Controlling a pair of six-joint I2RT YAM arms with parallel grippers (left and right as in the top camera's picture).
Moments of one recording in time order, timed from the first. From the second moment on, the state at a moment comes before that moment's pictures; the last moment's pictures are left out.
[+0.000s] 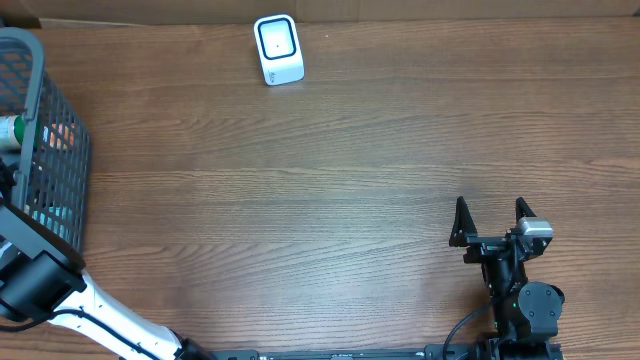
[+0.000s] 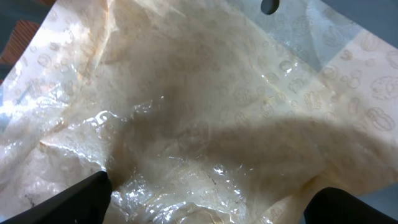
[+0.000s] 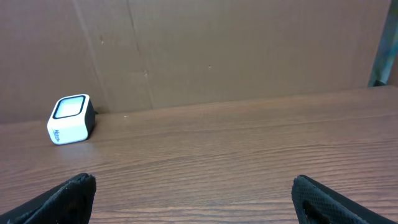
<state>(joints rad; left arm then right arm) 0.79 2.18 1.74 -0.87 -0.24 0.03 0.01 0.01 0.02 -0.03 -0.02 0.12</state>
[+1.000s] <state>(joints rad) 0.79 2.17 2.07 -1.10 -0.19 -0.03 0.01 0.01 0.02 -0.03 -0.02 0.12</state>
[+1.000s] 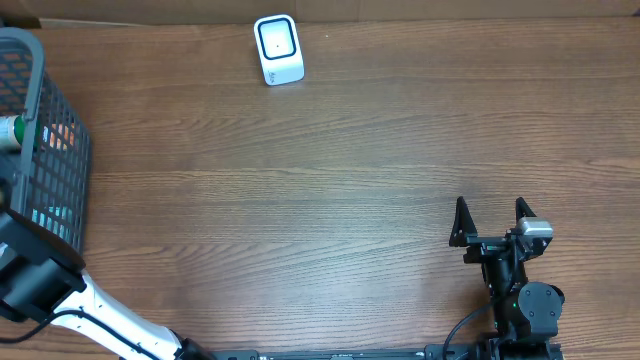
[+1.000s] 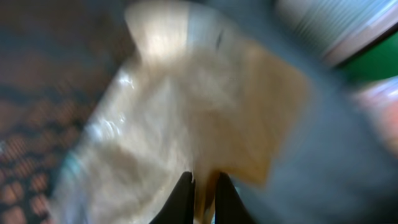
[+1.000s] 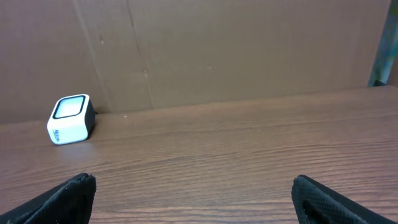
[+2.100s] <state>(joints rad) 0.89 2.03 1.77 -1.01 -0.10 0.03 0.01 0.01 0.02 -0.04 -0.02 0.12</state>
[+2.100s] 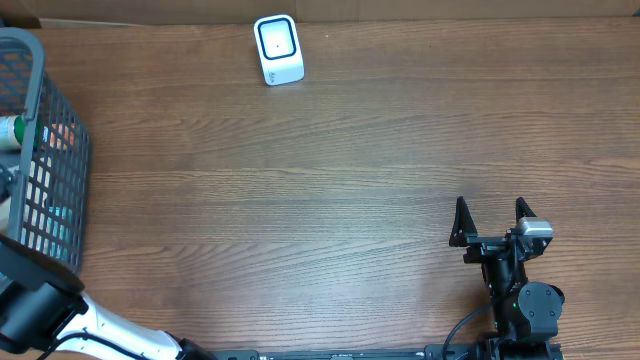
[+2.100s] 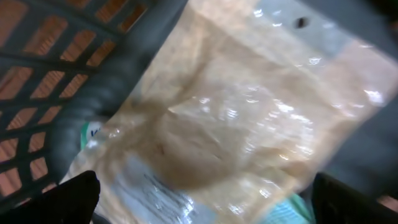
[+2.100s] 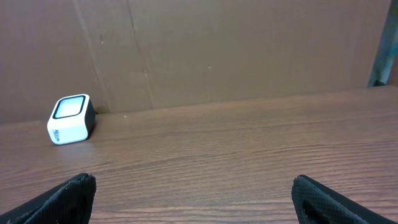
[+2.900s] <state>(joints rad) 0.91 2.10 1.59 -0.68 -0.06 0.09 0.01 0.01 0.02 -0.04 -0.02 0.12</state>
